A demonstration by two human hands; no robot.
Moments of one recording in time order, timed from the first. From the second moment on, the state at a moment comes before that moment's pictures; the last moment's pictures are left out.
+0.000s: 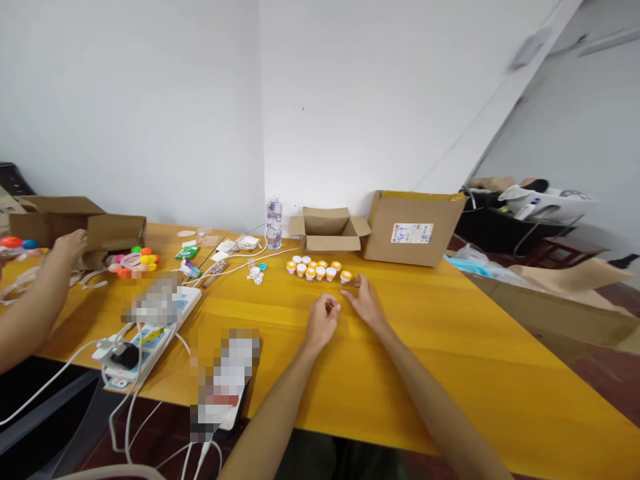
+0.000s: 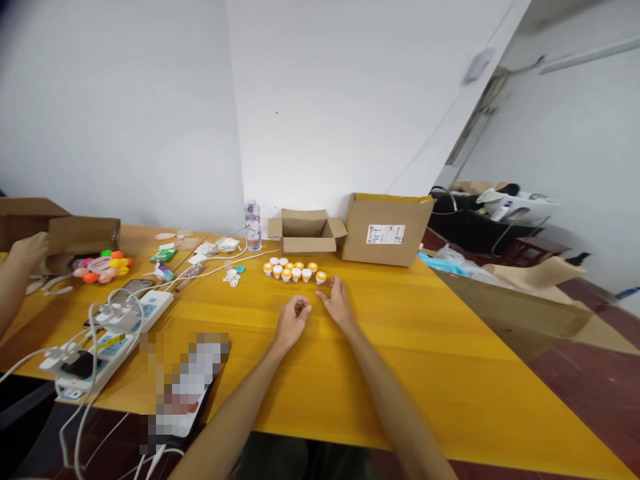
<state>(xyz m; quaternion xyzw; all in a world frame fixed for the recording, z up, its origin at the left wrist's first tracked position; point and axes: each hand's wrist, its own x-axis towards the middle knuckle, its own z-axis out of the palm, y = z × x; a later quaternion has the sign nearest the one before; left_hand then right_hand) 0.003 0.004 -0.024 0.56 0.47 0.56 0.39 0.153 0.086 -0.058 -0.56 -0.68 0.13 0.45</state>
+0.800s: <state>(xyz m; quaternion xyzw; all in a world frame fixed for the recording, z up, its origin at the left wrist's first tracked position) -0.041 -0.094 -0.029 0.52 0.60 0.56 0.22 -0.017 0.073 -0.033 -0.37 -0.87 0.17 0.29</state>
